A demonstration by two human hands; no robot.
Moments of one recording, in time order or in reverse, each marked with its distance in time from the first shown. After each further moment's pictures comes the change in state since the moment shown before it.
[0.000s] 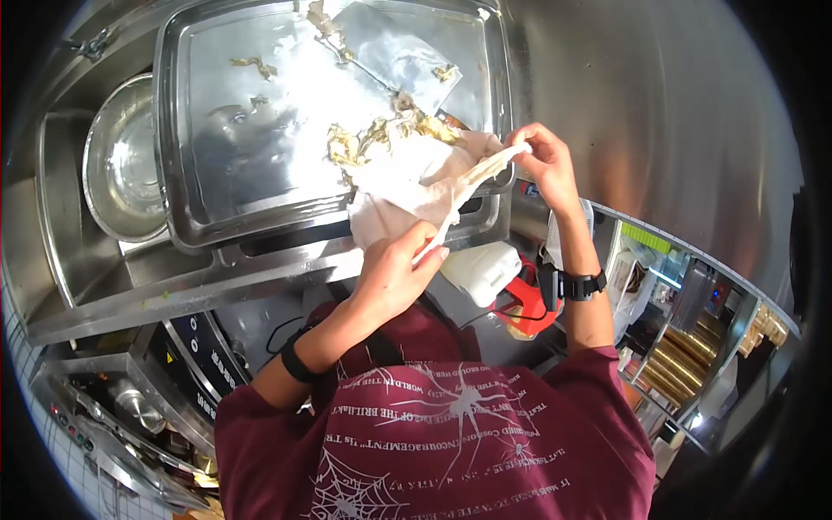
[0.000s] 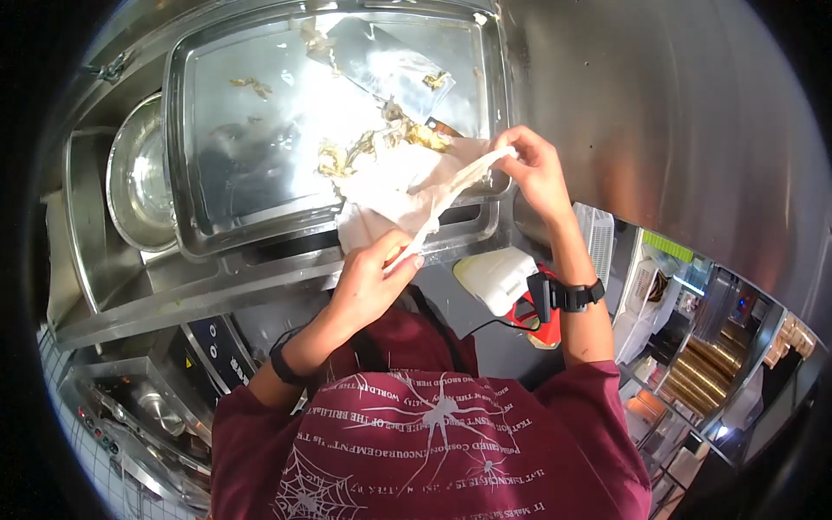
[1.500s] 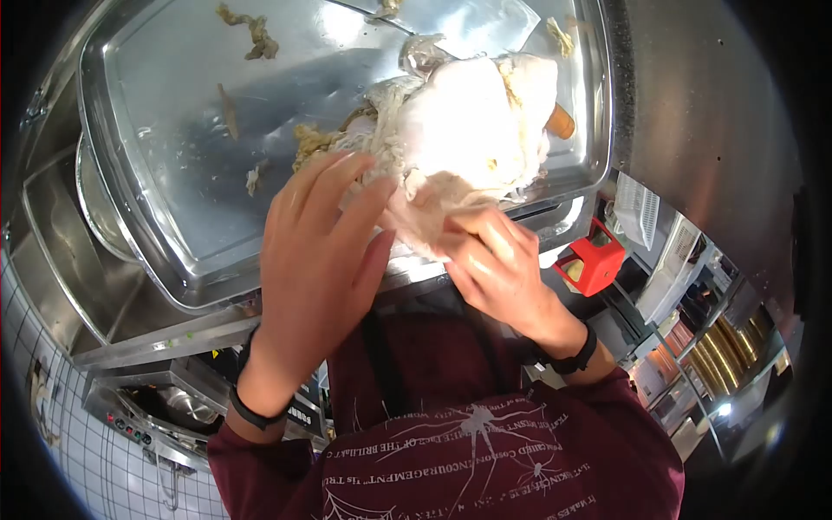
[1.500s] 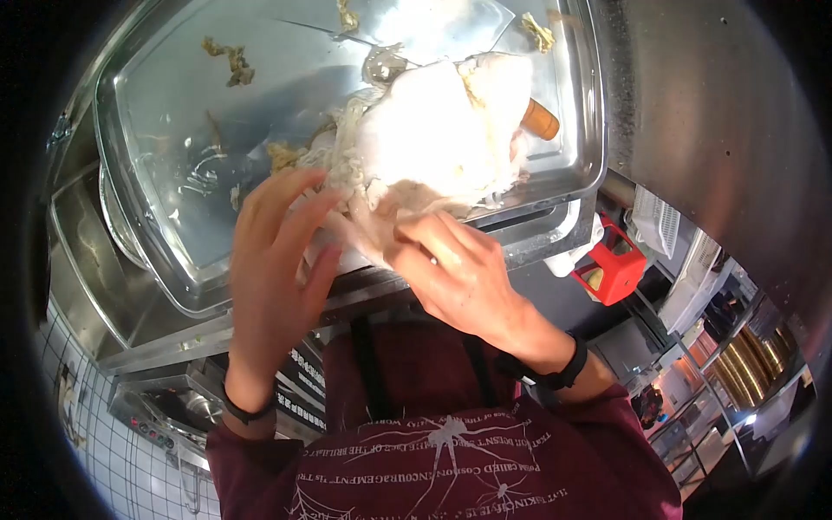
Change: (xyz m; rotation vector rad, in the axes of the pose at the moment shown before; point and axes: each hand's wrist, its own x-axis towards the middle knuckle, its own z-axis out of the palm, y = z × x) left_hand 0.063 -0.016 -0.101 0.733 0.026 0.163; right_hand -0.022 0.020 0.157 -0.503 0.002 -0.446
